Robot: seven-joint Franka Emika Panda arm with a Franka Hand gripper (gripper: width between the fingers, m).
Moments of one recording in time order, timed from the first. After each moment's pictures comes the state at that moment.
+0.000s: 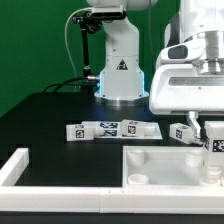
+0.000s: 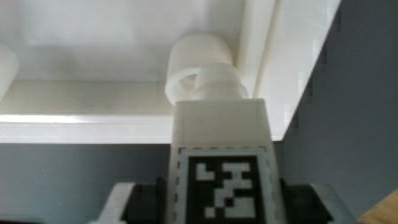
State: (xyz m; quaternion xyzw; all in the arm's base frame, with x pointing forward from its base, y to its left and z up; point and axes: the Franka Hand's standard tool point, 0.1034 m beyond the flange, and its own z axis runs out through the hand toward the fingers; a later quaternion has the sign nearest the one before) arm 0.616 0.117 0.087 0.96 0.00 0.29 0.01
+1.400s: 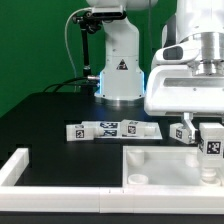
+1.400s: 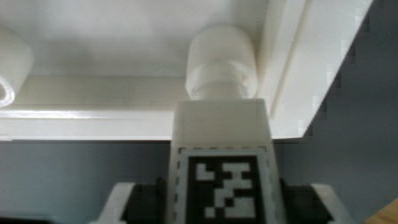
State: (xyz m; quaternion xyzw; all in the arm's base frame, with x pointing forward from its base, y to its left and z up) arm 0.621 0.108 0.087 0.96 -0.01 0.29 0.02
